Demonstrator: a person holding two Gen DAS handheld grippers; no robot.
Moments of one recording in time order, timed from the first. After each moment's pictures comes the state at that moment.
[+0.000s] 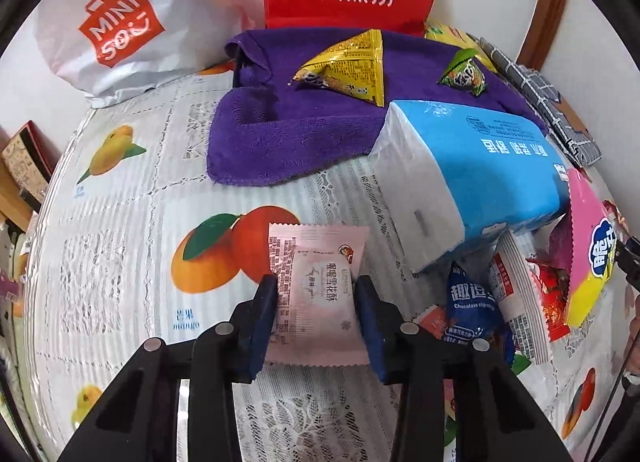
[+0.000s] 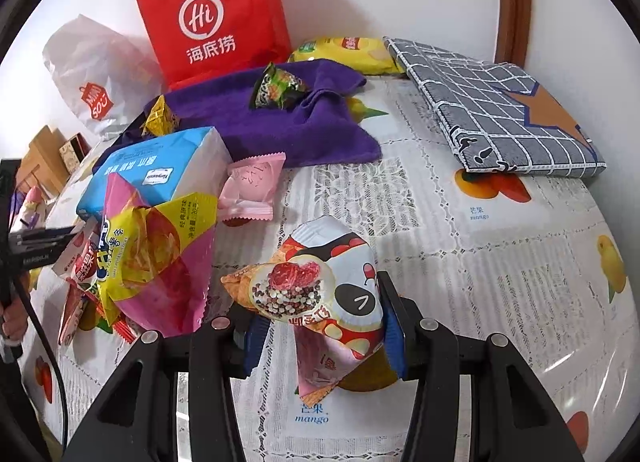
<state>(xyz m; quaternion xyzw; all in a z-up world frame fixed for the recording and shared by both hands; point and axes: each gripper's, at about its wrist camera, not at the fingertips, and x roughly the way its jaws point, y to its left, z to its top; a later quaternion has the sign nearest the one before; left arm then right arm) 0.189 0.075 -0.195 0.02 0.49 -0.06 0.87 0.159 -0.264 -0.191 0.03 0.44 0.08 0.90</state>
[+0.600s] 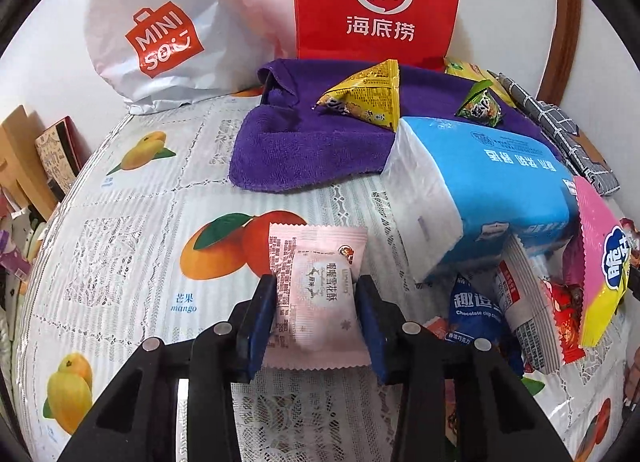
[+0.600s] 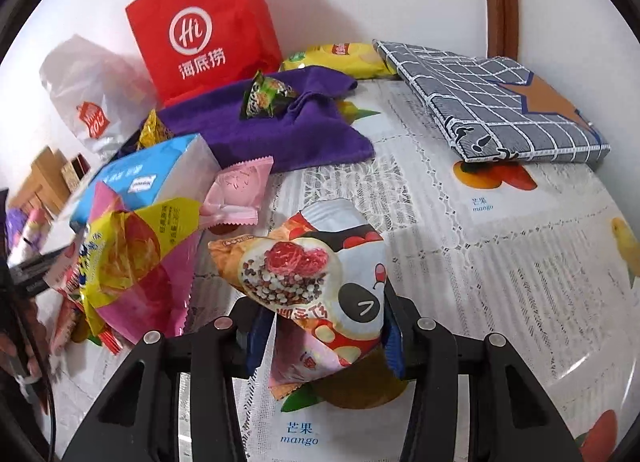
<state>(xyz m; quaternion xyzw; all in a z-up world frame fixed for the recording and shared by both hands) 0.169 0.065 -0.201 0.00 0.42 0.01 0.91 0.162 -0.276 -0.209 0.06 0.41 0.09 0.91</state>
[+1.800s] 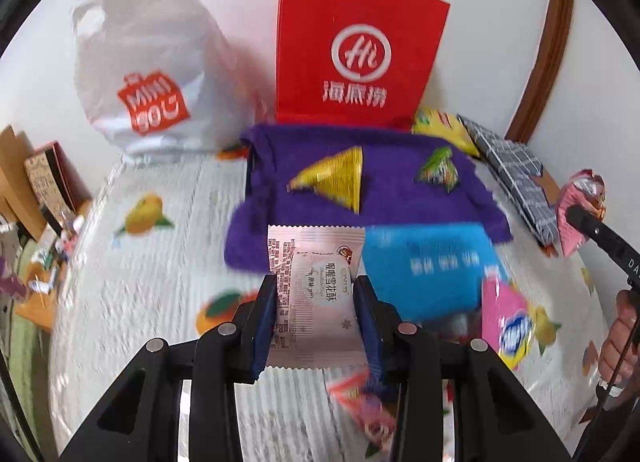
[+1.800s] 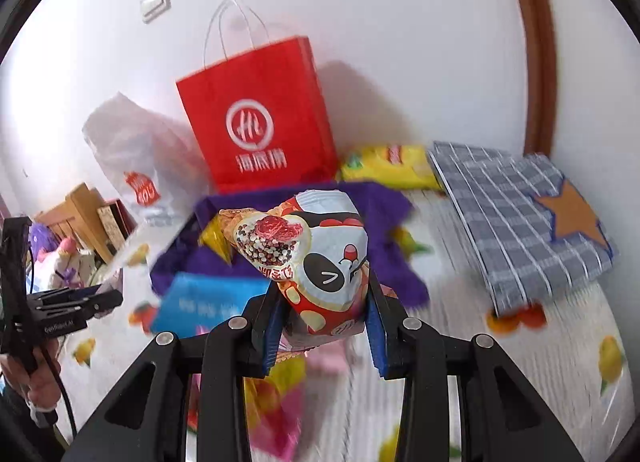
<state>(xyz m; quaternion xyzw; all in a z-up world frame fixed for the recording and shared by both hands) 0.183 0.063 -0.105 -0.03 0.41 -0.03 0.91 0.194 -0.231 -0.095 0.06 0.32 0.14 0.94</state>
